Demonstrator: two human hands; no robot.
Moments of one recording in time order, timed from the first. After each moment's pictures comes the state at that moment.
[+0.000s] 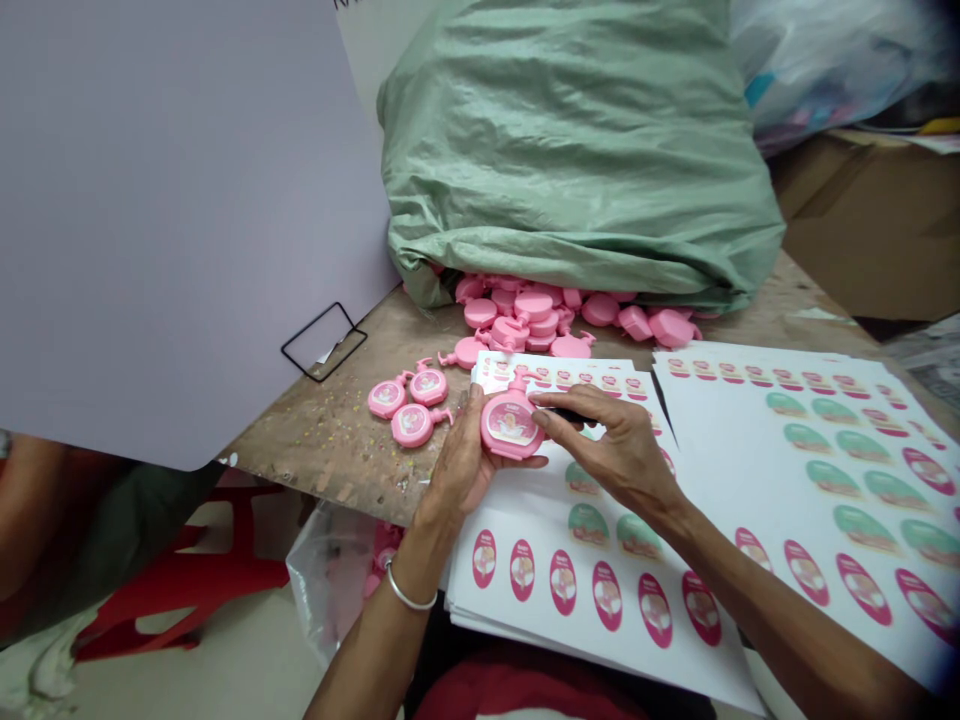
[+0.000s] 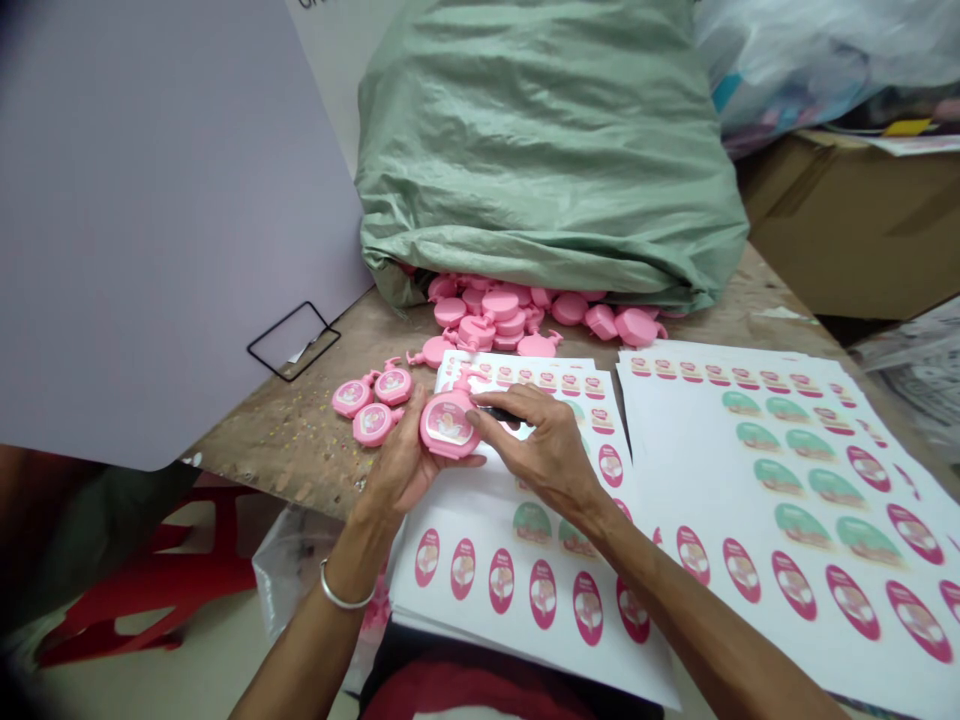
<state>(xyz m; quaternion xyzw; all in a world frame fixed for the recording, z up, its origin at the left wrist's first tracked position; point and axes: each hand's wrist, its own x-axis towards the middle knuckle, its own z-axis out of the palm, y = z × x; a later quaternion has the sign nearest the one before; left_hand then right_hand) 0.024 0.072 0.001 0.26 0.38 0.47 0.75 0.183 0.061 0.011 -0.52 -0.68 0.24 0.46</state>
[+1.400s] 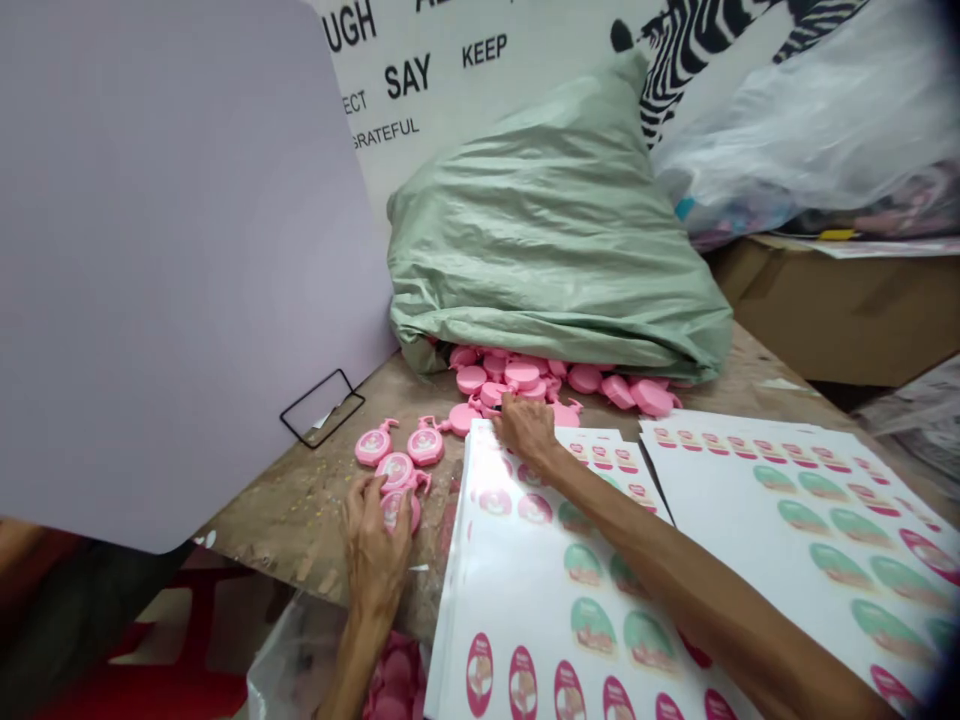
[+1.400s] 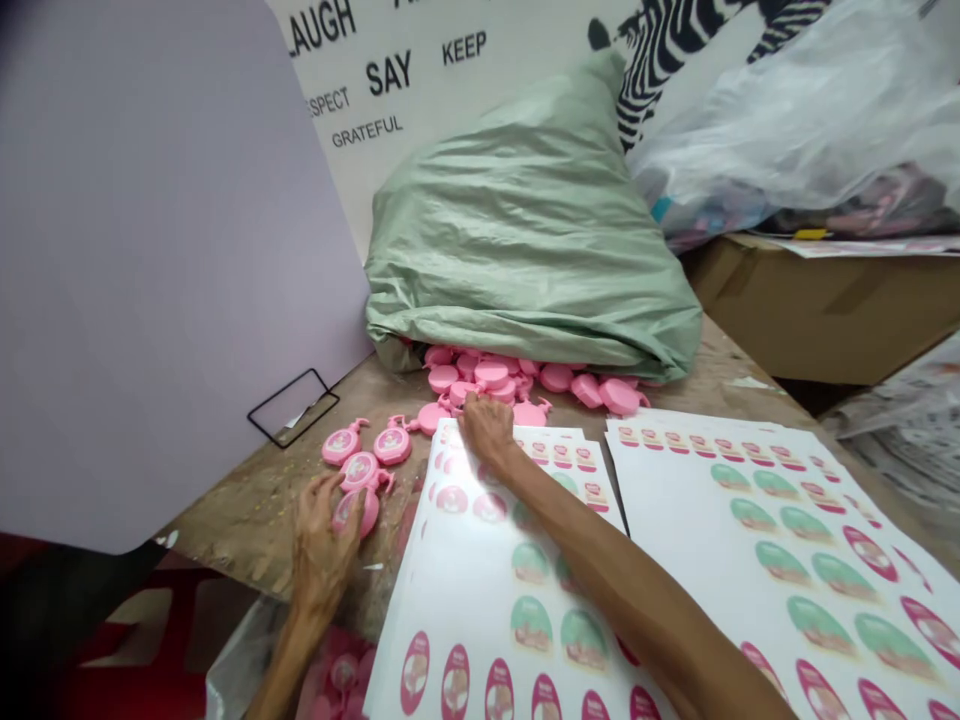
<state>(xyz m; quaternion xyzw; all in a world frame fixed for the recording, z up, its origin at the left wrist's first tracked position) -0.071 0.074 -0.058 0.63 0.67 0.40 -0.01 0.148 0.197 -0.022 -0.69 -0.70 0.06 0.18</state>
